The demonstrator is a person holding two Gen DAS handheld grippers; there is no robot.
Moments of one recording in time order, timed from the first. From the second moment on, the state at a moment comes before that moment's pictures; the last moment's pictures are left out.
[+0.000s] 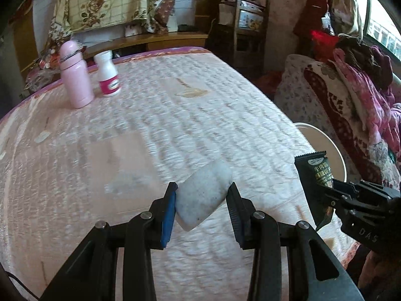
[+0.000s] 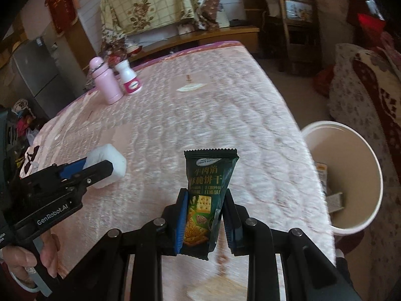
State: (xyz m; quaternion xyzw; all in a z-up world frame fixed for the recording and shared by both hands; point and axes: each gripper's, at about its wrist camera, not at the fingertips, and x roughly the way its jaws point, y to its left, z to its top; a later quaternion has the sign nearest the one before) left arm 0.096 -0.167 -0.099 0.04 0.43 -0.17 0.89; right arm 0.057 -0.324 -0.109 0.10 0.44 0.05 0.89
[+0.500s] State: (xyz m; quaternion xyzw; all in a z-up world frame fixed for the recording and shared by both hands) left arm 0.092 -0.263 -0.099 0.06 0.44 -0.23 0.87; right arm 0.028 -0.414 -0.111 0.14 0.43 -0.02 0.89
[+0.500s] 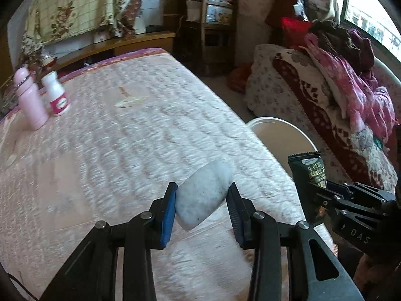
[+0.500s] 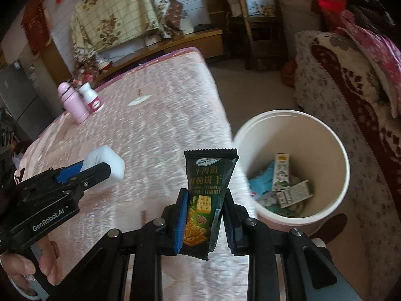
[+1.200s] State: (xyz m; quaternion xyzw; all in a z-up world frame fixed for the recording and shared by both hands) left arm 0.109 -0.363 -0.107 0.08 0.45 -0.29 0.84; right arm 0.031 -0.503 -0.128 0.16 0.43 -0.09 0.88
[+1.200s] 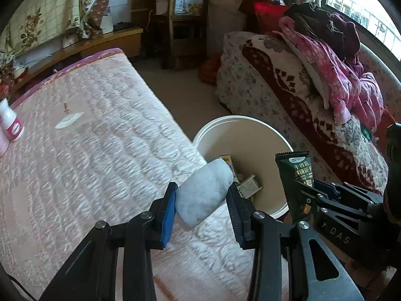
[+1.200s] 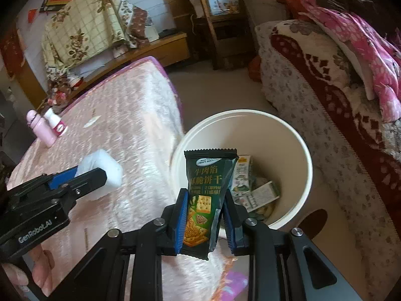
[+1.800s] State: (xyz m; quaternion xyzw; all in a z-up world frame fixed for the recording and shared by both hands) left arm 0.136 -0.407 -0.127 0.04 0.47 -0.32 0.82; right arm 0.049 -0.551 -0.149 0.18 0.44 -0.12 0.87
